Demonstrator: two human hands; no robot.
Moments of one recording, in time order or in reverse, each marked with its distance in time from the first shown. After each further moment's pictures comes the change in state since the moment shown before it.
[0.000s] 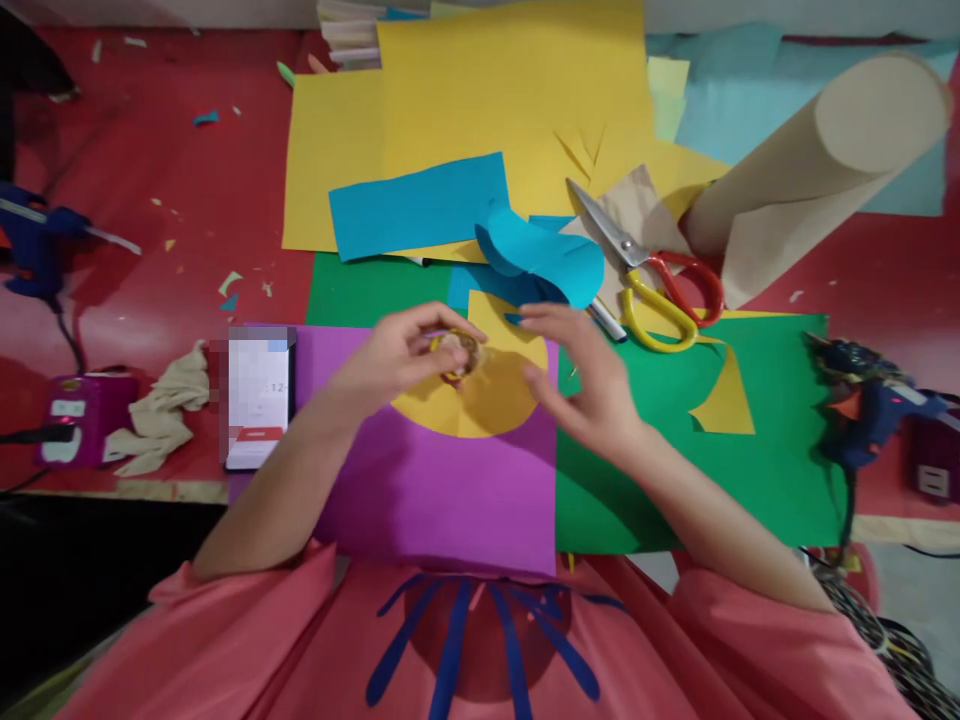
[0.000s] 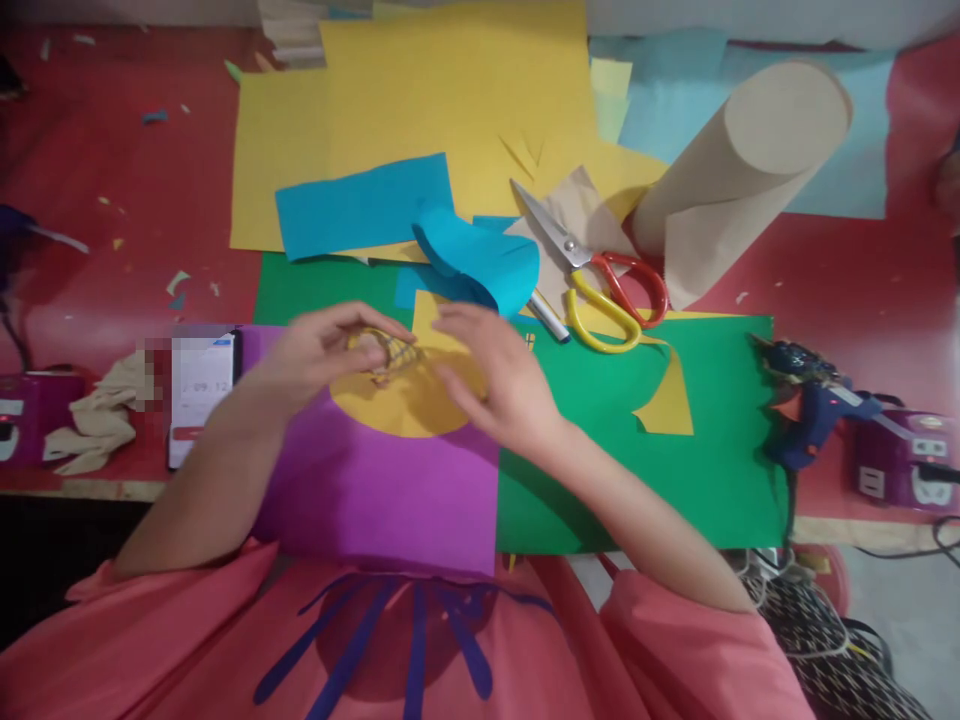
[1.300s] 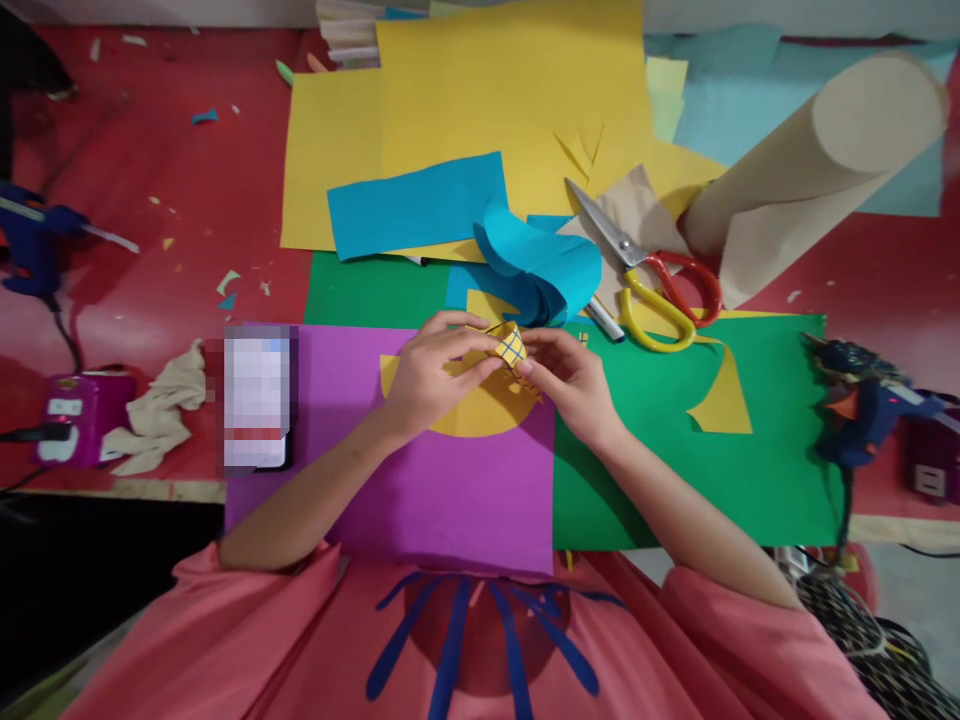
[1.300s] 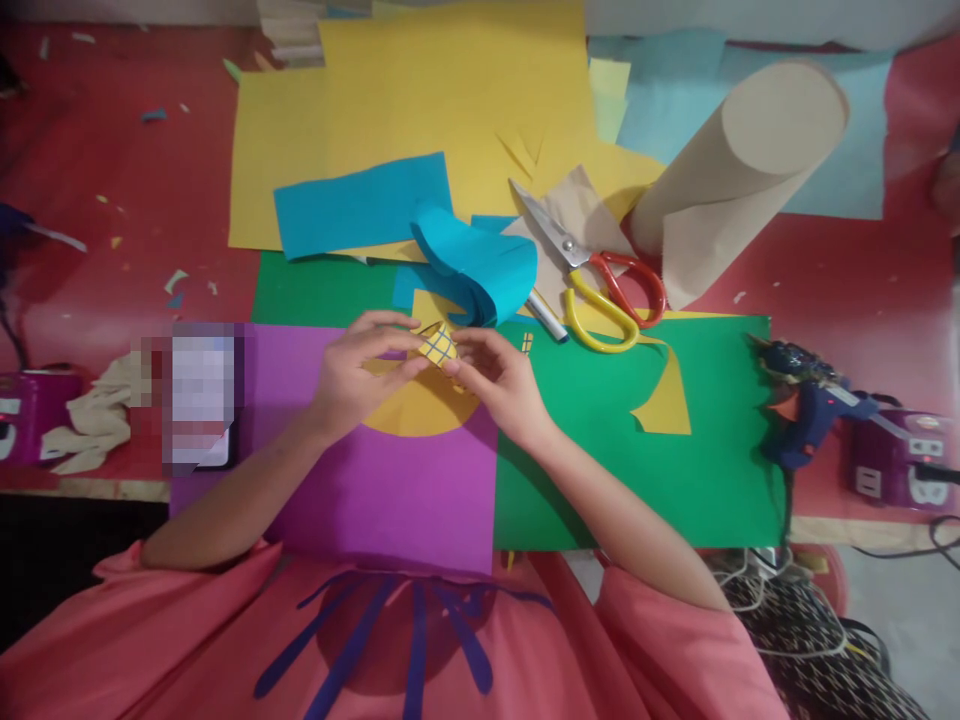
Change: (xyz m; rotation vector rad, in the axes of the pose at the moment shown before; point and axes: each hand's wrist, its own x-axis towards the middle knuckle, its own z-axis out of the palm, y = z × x) left_hand 0.006 -0.033 0.033 0.522 0.287 0.526; right_hand -0.020 0.022 0.029 0.705 0.054 0.667
